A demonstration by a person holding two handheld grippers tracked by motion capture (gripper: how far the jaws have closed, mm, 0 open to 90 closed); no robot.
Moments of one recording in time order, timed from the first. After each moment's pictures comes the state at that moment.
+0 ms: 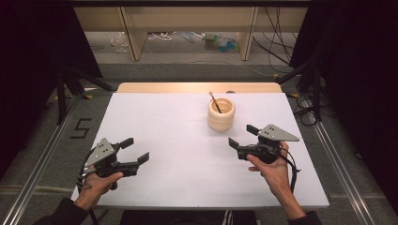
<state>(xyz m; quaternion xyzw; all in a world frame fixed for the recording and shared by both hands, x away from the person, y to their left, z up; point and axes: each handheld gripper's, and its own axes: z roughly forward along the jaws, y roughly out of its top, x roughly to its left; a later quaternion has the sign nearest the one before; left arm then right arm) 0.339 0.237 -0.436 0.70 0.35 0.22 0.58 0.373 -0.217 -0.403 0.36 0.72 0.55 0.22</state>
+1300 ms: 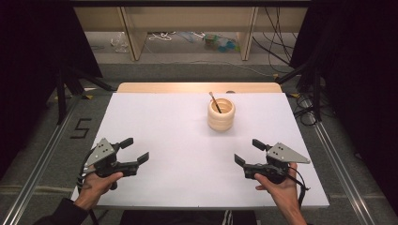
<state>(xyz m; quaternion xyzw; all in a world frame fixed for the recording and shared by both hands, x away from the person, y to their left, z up) 0.339 0.238 -0.436 0.70 0.34 0.22 0.58 0.330 -0.232 -0.418 0.34 0.71 0.56 0.24</state>
